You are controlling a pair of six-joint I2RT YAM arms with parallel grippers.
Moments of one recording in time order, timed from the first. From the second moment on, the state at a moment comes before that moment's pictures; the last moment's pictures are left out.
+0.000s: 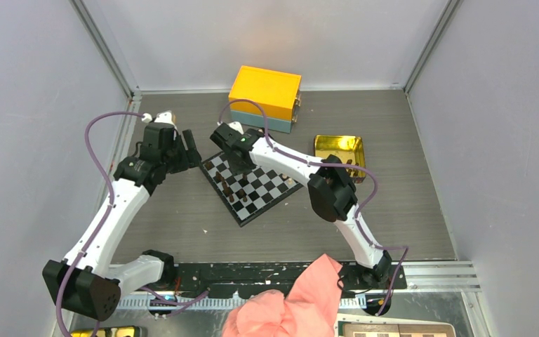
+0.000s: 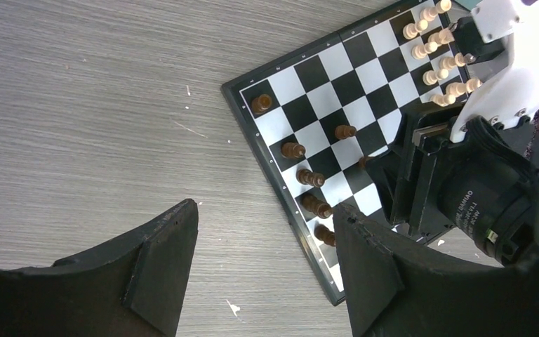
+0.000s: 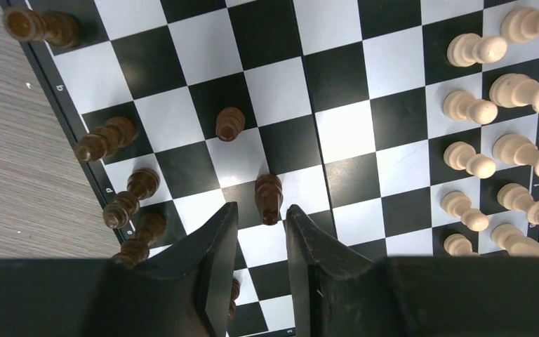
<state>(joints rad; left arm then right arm) -0.27 1.09 1.06 -0.68 -0.15 -0.45 0.92 2.26 2.01 -0.87 0.29 0.47</state>
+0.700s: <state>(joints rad) -0.29 1.26 1.10 -0.66 -0.09 -0.41 0.59 1.86 1.79 -0.83 0.45 0.48</state>
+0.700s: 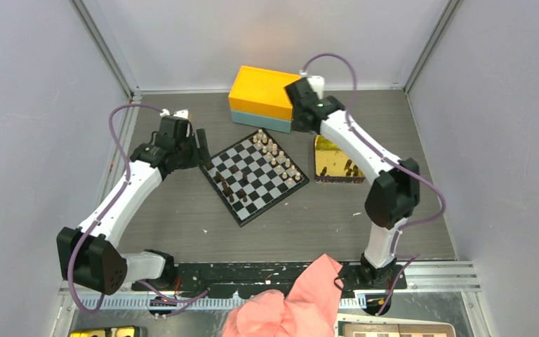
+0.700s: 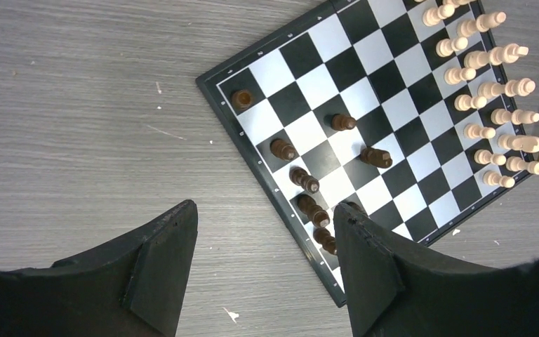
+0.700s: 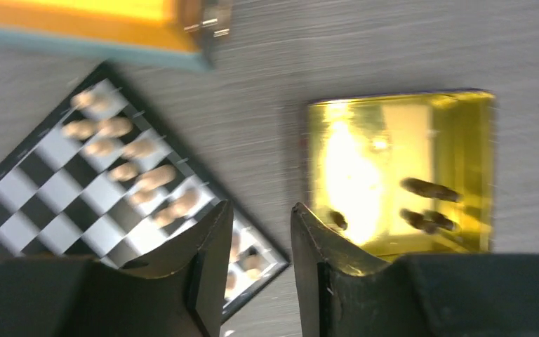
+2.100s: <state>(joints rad) -0.54 1.54 1.31 -0.72 -0.09 -0.26 0.16 1.77 1.26 -0.63 0.37 0.60</state>
